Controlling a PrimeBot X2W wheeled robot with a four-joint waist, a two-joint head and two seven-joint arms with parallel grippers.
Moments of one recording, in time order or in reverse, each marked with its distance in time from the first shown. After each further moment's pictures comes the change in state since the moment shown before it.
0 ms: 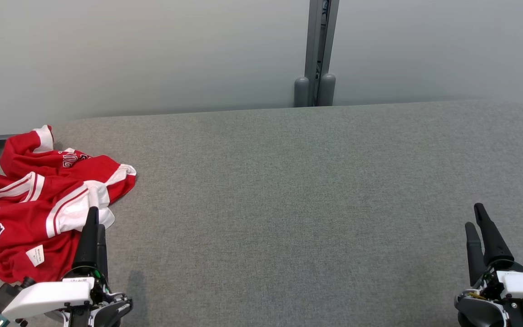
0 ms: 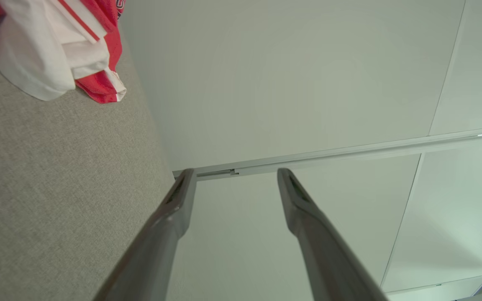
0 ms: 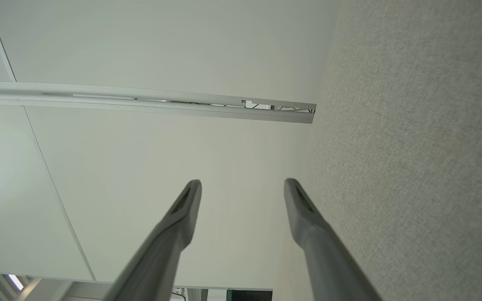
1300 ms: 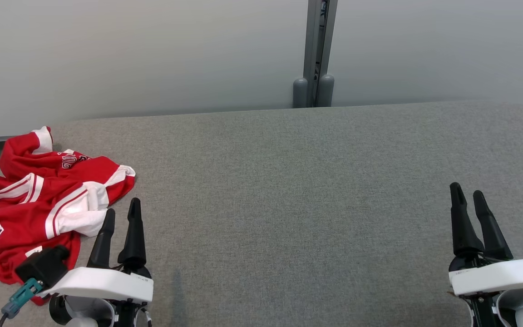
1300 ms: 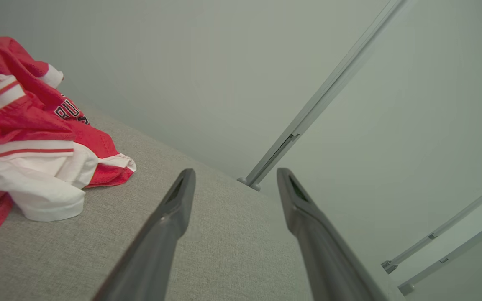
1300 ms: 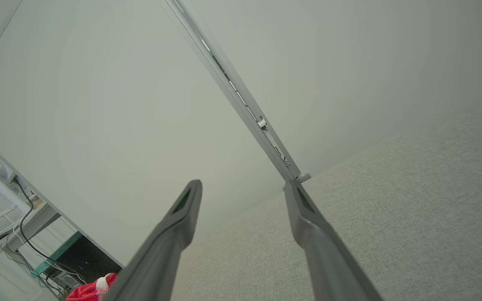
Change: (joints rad) left arm -0.007 0.008 -0.108 -0.056 0.818 0.088 -0.137; right arm 0.000 -0.006 0.067 -0.137 -0.855 0.000 -0.136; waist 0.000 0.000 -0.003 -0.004
